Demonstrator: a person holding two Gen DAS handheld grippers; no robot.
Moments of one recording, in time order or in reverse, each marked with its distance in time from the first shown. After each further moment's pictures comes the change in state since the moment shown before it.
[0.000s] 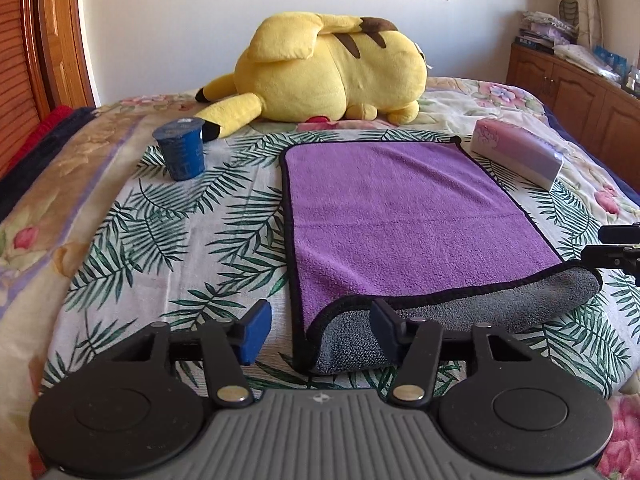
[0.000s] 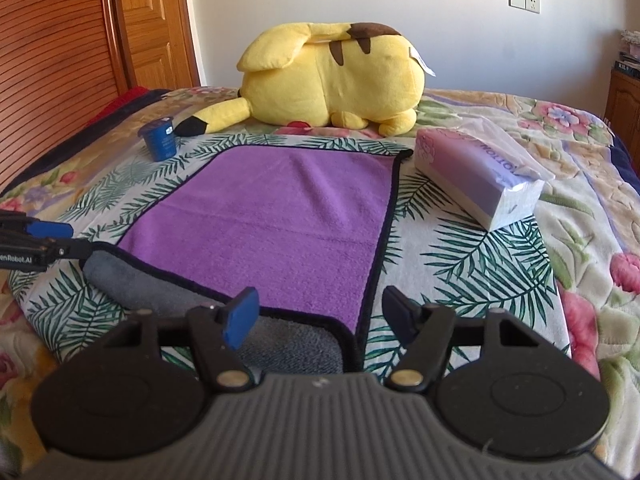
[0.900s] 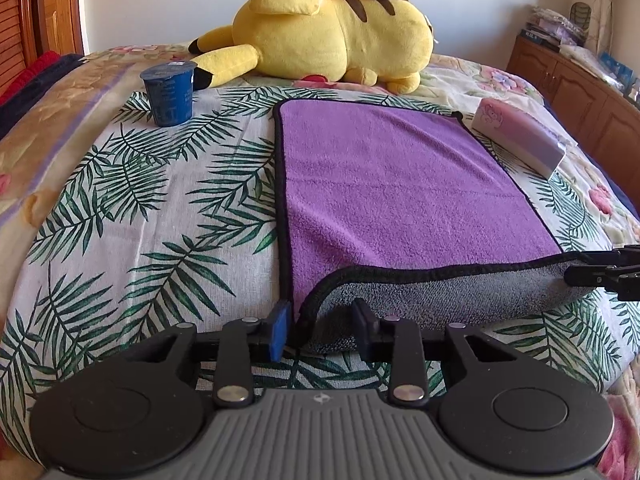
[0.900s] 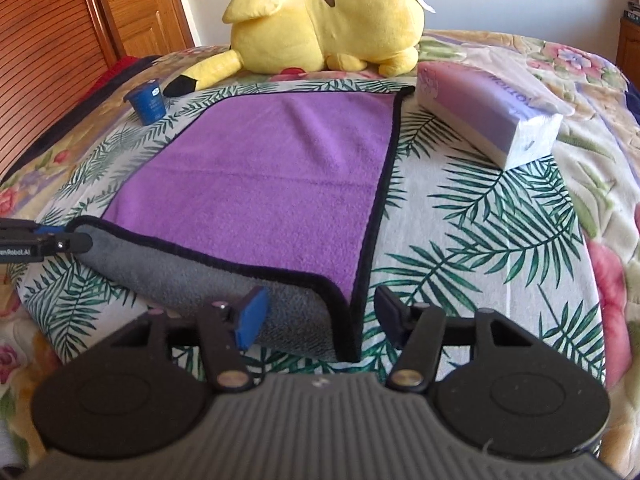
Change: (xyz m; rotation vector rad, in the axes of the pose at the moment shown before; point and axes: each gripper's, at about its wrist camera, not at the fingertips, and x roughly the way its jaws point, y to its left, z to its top) left arm 0.025 0.010 -0.010 -0.074 0.100 -0.068; right arm 0.026 -0.012 -0.011 0.057 0.158 0.053
